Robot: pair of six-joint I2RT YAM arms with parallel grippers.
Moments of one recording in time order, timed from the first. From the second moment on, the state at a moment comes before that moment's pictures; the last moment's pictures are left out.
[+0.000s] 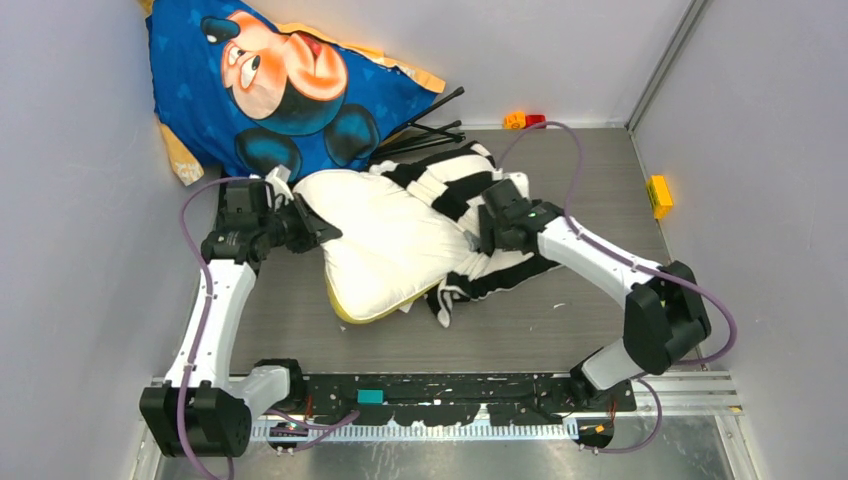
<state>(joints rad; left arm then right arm) 0.01 1.06 1.00 -0.66 0.53 -0.58 0.60 1.52 1.10 -0.63 0.42 0.39</state>
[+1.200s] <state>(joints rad) -0.04 0.95 0.81 -0.63 0.47 -0.38 0.46 1.30 1.23 -0.42 0.12 0.48</state>
